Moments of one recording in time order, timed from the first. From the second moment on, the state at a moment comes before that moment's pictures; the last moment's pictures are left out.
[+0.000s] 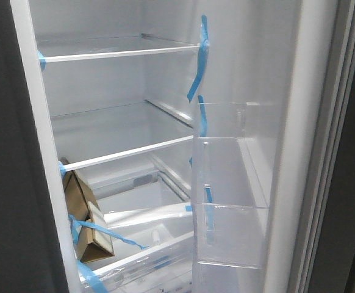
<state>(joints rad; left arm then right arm) 0.05 -0.01 0.00 -0.03 -0.13 -0.02 -0.24 0.85 -0.79 1.29 0.16 -0.26</state>
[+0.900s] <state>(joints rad) 0.05 -0.01 0.00 -0.03 -0.13 -0.02 -0.04 1.13 -0.97 1.28 0.37 -0.19</state>
